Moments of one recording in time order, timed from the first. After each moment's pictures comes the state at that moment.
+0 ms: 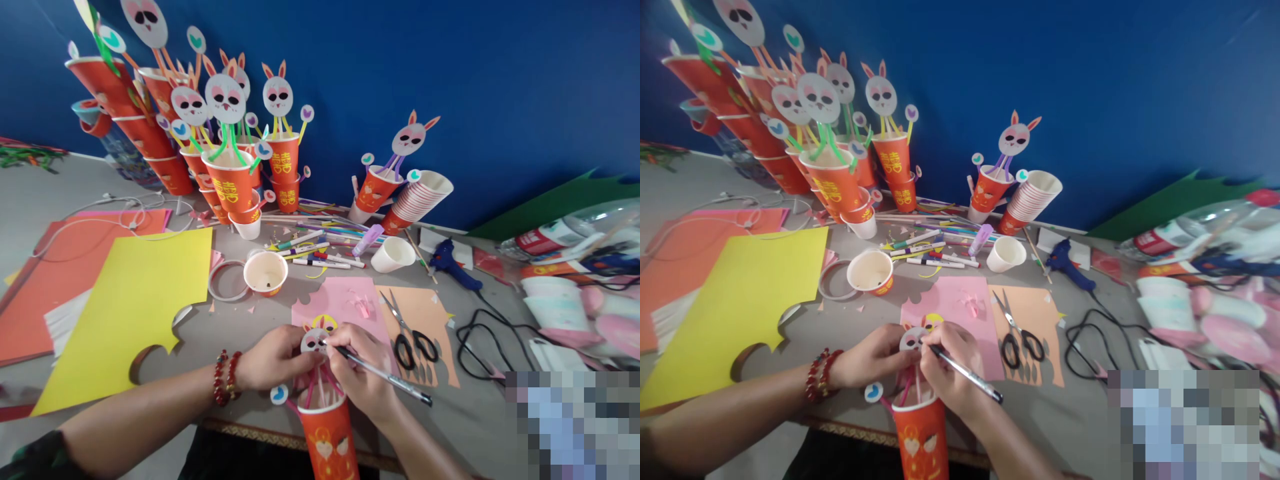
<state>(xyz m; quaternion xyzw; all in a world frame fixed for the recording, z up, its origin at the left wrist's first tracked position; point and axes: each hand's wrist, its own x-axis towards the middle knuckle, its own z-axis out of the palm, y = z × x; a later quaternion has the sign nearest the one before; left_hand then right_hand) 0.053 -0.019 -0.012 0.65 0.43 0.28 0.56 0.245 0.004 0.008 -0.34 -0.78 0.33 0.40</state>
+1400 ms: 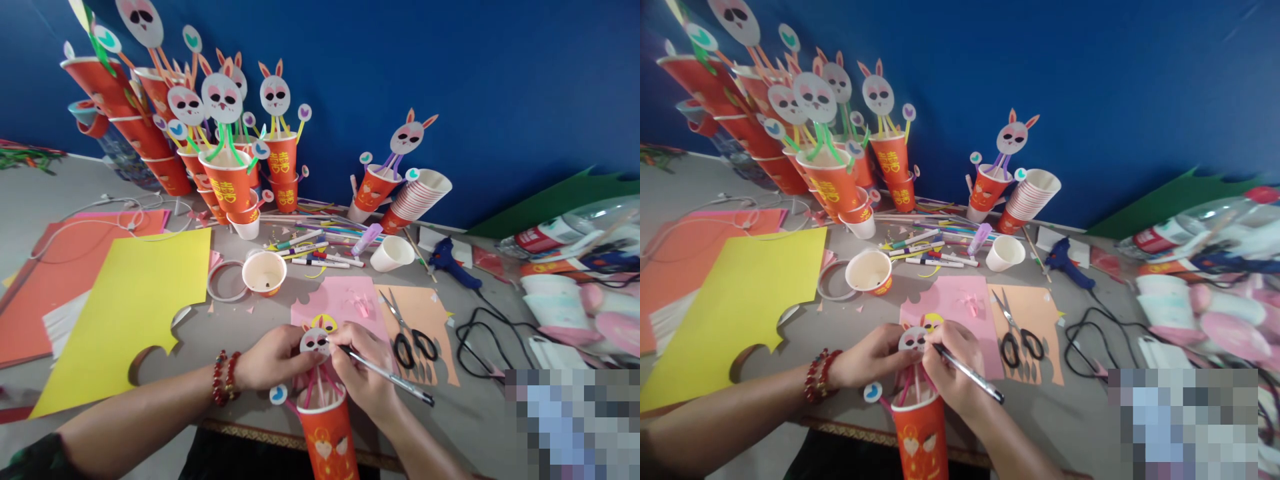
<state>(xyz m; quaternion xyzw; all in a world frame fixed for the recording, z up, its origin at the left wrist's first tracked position) 0.053 -0.019 -0.011 0.64 0.44 0.28 0.56 0.247 0.005 0.011 -0.35 -0.78 0.32 0.41</state>
